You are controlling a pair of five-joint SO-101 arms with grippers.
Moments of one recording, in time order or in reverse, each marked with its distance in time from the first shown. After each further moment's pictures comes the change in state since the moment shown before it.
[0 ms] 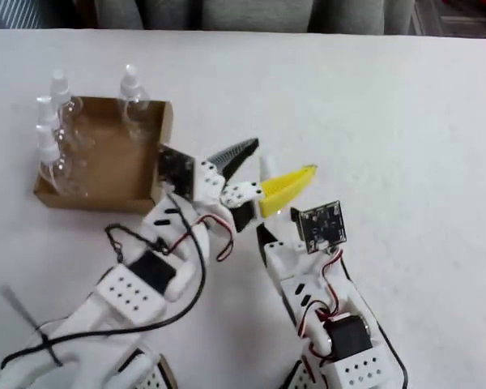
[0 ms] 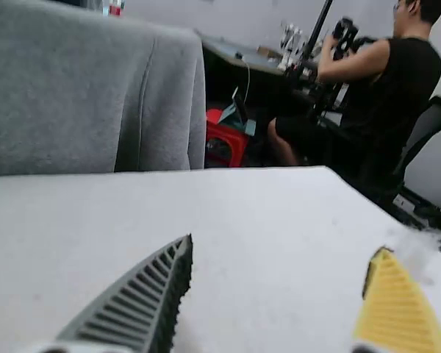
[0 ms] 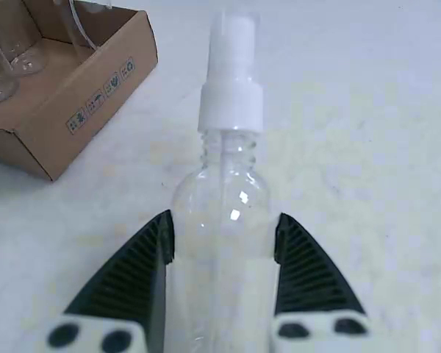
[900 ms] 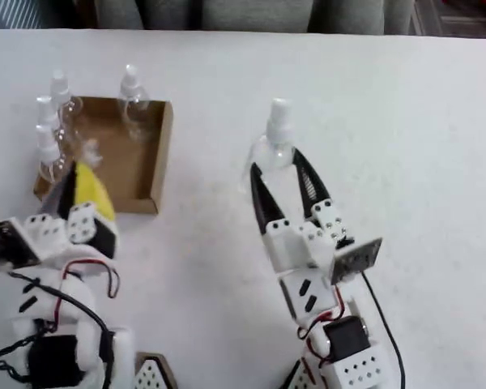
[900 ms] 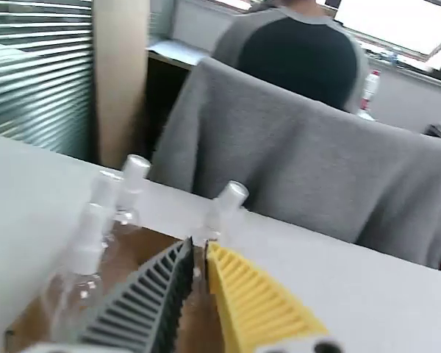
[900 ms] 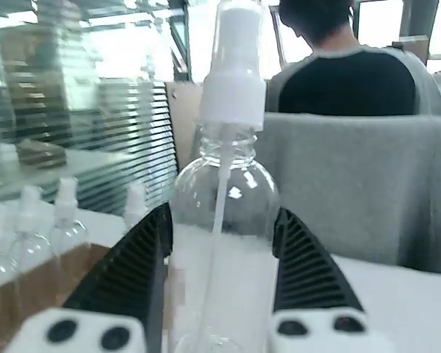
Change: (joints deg) left arm -39.6 -53.5 0.0 54.5 -0.1; right arm -2.5 0.0 1.8 -42.4 0.0
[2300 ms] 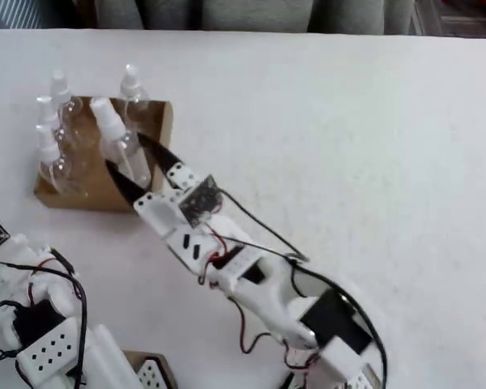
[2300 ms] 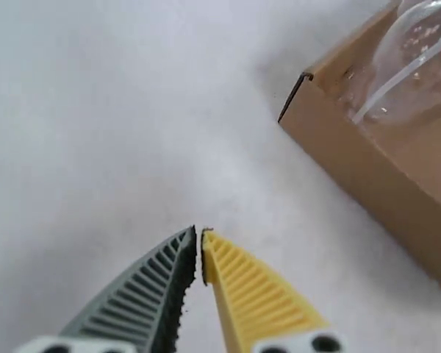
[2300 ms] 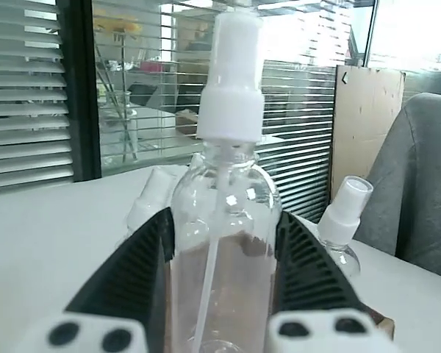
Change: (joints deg) left arm -34.5 19.2 16.3 5.9 -8.0; right arm -23.0 108.0 -44.9 -59.7 4.8
